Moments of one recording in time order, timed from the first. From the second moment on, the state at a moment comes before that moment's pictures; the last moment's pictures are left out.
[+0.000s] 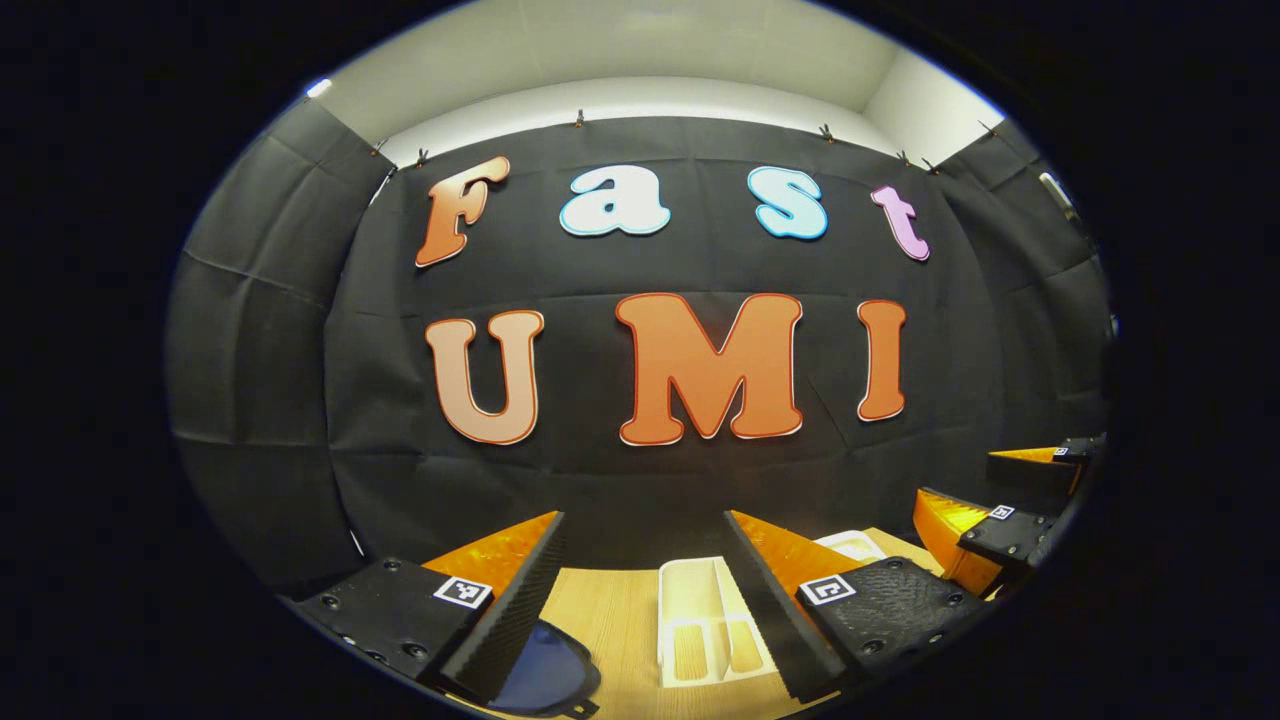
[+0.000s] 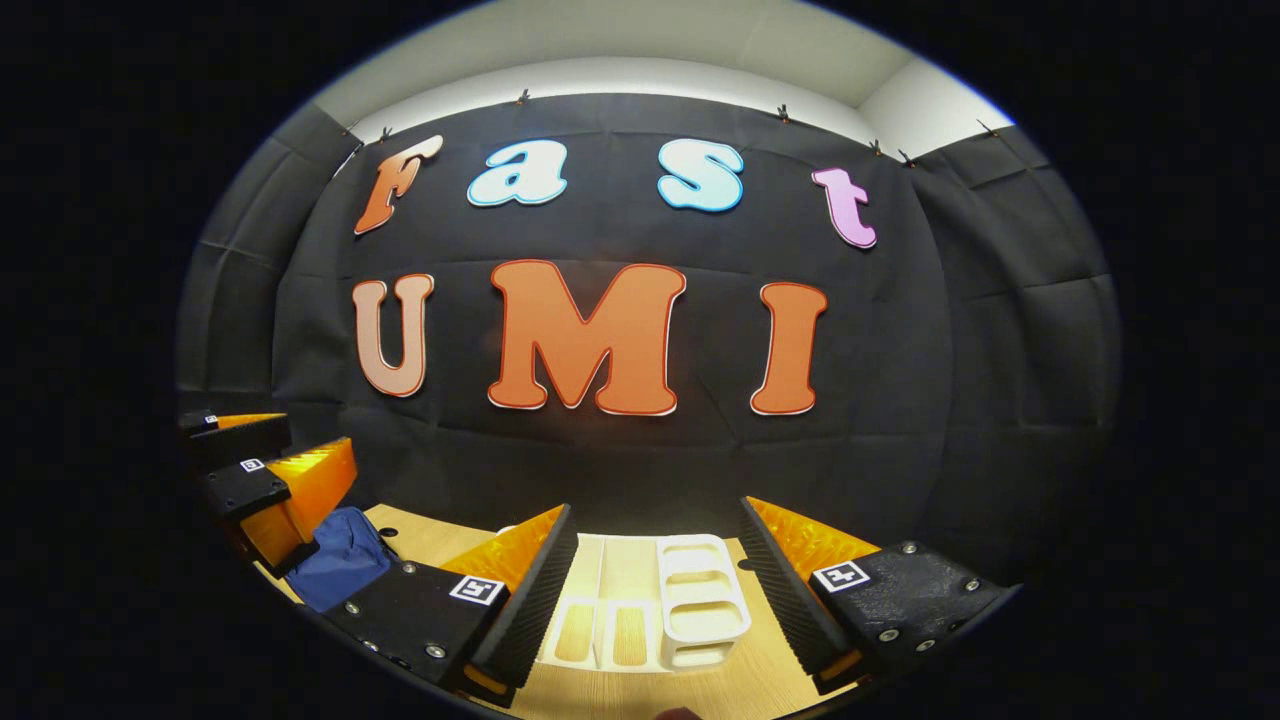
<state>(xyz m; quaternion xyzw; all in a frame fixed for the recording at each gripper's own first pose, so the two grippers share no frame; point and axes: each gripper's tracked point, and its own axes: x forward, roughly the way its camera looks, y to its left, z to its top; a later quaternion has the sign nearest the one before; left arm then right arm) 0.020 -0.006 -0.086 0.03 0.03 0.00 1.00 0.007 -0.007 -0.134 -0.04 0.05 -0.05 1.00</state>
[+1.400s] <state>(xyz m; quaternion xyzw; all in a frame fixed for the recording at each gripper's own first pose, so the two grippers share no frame) 0.029 -0.002 -0.104 0.02 0.04 0.00 1.00 0.010 -0.014 -0.138 -0.04 0.07 -0.07 0.99</state>
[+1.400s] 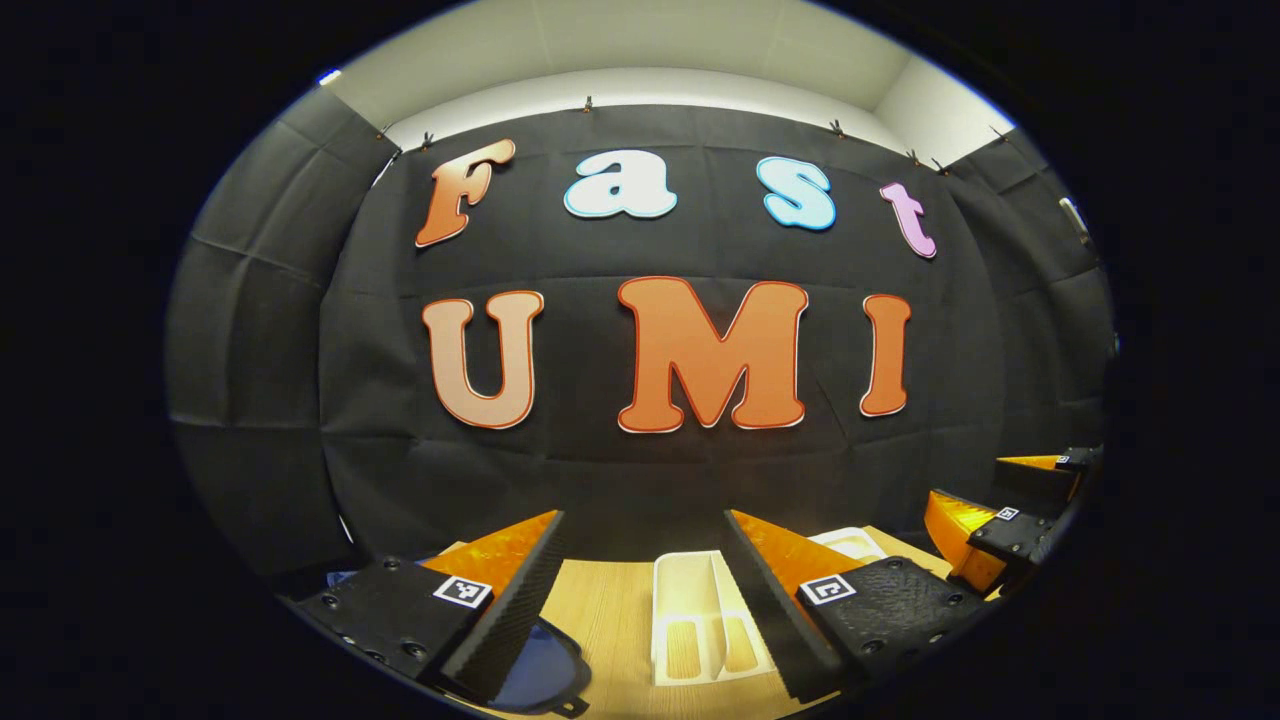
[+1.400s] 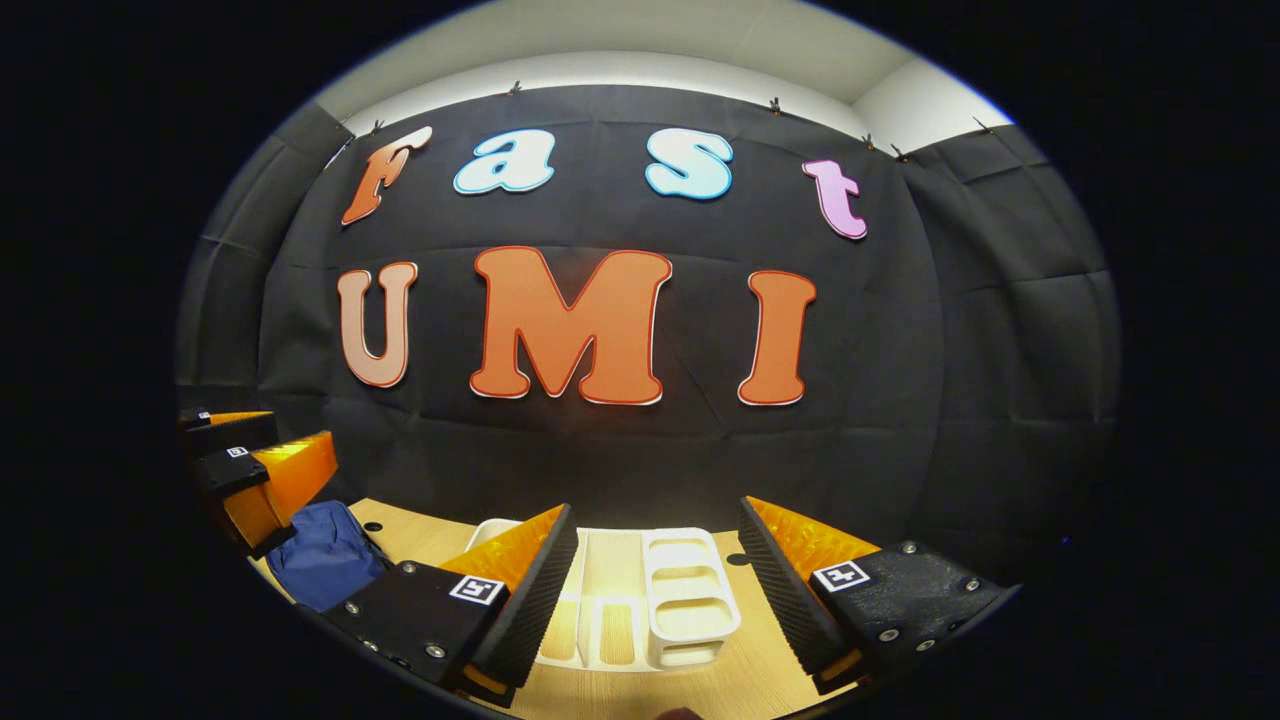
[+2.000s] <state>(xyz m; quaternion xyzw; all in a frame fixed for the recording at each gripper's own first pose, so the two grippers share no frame) 0.029 -0.005 -0.105 0.02 0.04 0.00 1.00 0.010 -0.016 -0.142 -0.05 0.08 -0.07 0.99</state>
